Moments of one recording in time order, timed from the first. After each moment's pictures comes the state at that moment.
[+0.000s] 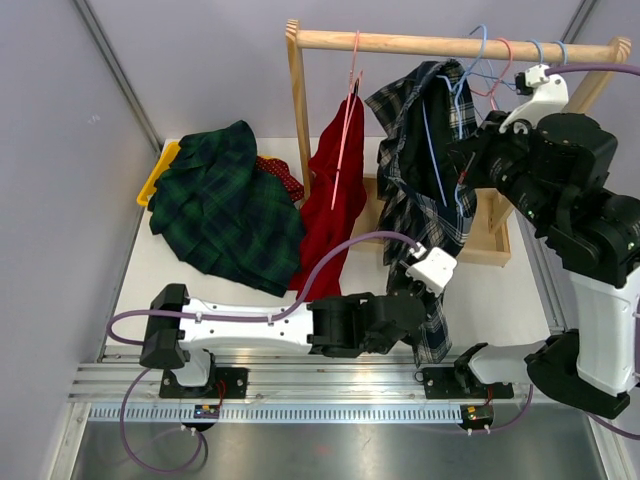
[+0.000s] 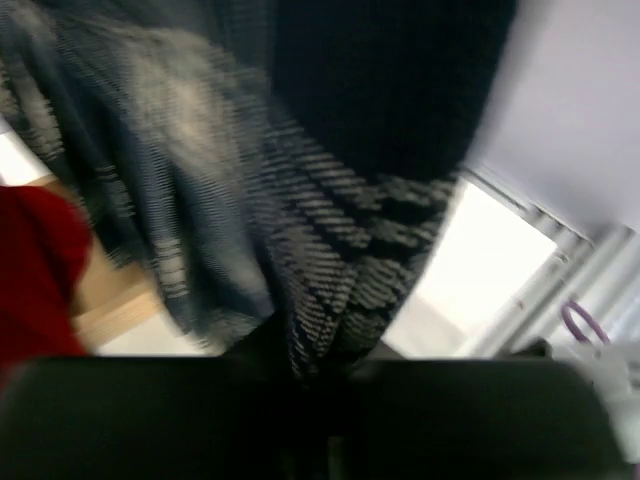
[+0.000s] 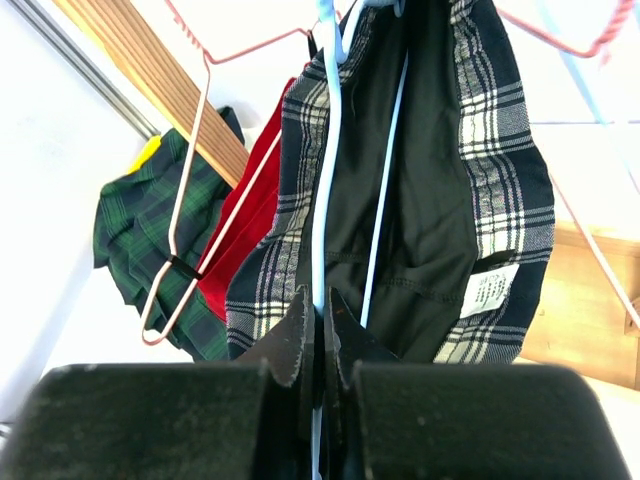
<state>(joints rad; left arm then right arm) -1.54 1.67 1.50 -0.05 -0.78 -0.18 0.61 1.31 2.25 -1.15 0.30 0.34</state>
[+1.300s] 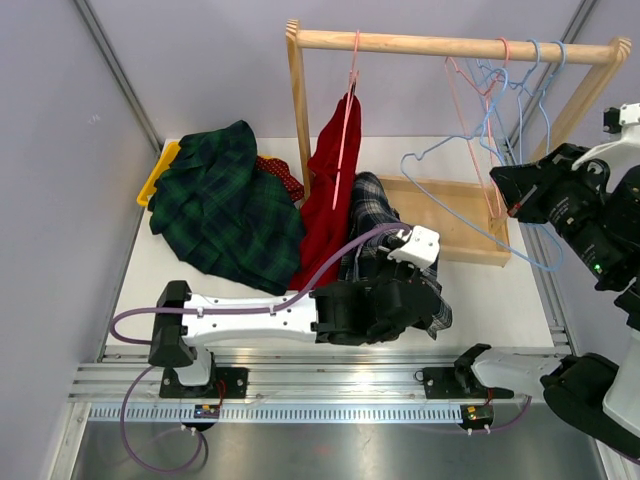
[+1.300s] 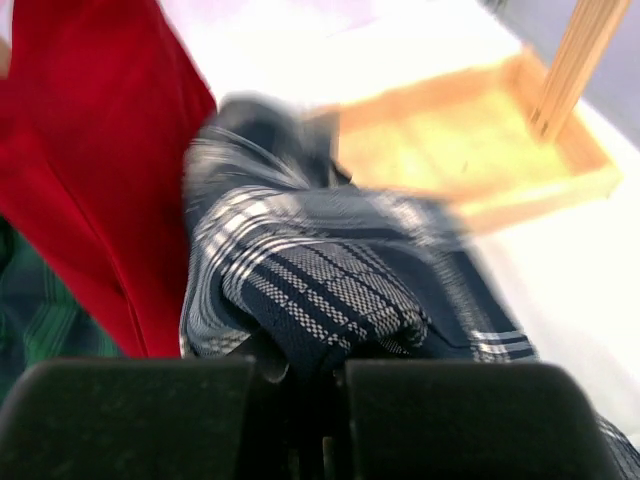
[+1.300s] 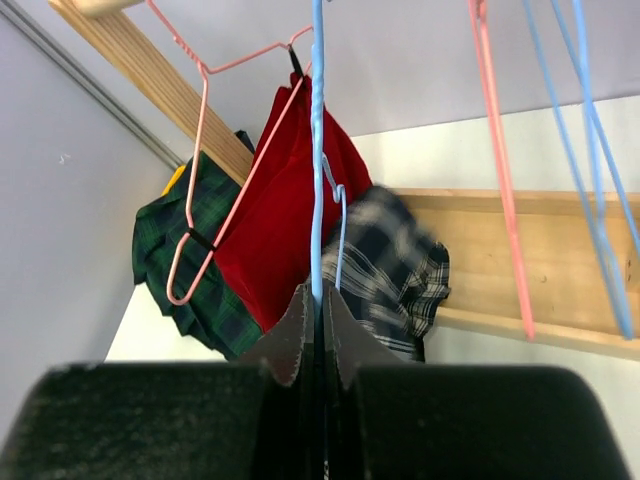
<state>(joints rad) -1.51 1.71 1.61 -0.37 -1.16 -0.28 0.61 1.16 2.28 -1.27 0.34 0.45</state>
